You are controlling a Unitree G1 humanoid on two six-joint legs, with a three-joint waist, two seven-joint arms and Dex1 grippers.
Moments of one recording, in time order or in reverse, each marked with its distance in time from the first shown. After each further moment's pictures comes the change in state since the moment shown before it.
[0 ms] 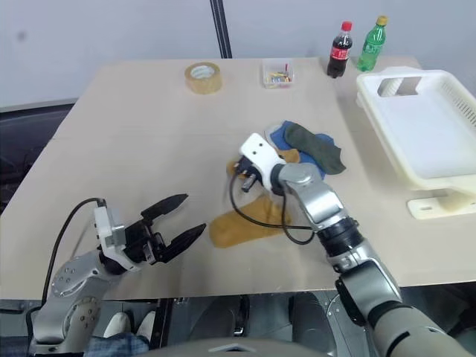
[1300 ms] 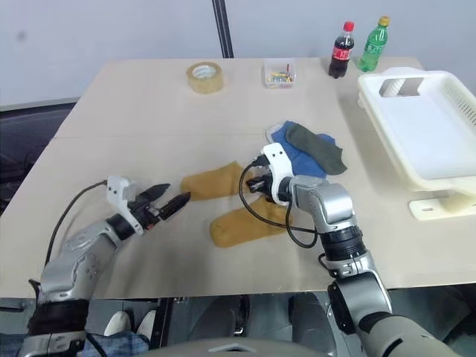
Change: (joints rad) left arm -0.372 0.071 0.034 0.344 0.063 0.477 0.307; right arm 0.113 -0.003 -0.230 -0.110 0.239 0.395 -0.088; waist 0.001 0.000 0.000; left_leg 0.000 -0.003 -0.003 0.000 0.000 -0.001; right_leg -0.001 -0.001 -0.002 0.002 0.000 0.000
